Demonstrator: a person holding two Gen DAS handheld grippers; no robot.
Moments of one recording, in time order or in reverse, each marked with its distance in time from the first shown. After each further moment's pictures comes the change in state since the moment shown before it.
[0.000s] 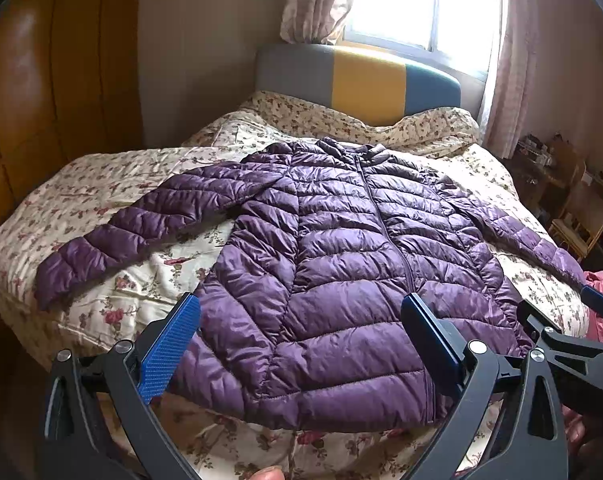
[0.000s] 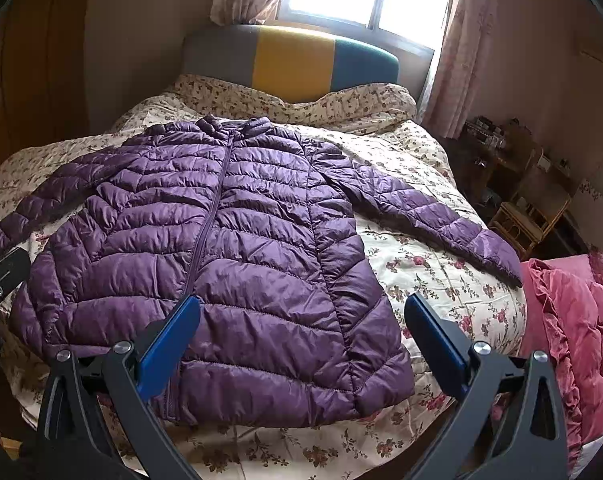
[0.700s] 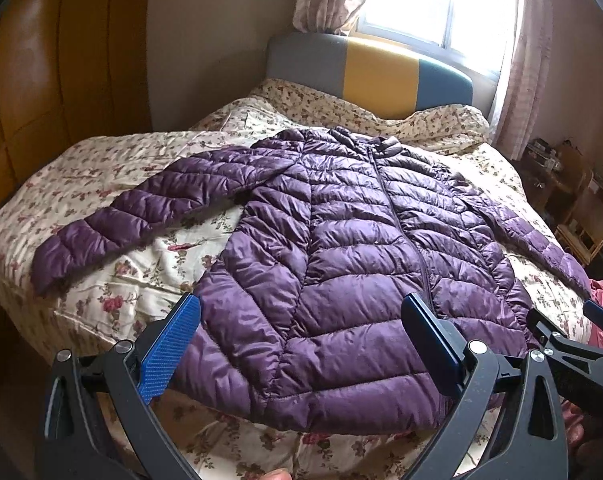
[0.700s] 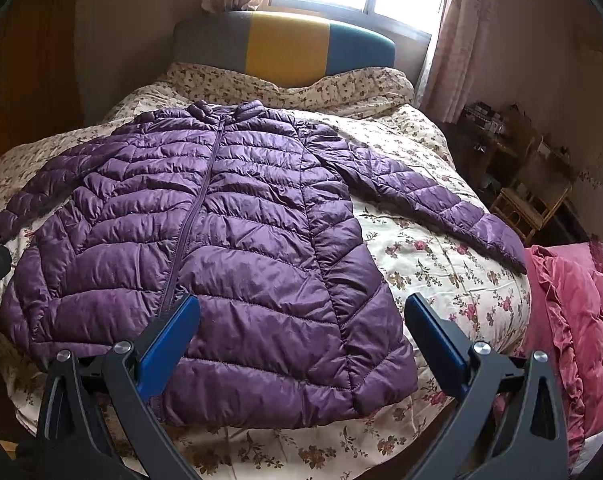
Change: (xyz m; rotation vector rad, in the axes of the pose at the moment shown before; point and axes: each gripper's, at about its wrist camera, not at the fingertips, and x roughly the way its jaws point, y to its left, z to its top) left arm 0.015 0.014 -0.004 -0.044 0.038 0.012; right arm 0.020 -0.011 -0.006 0.025 0.051 -0.004
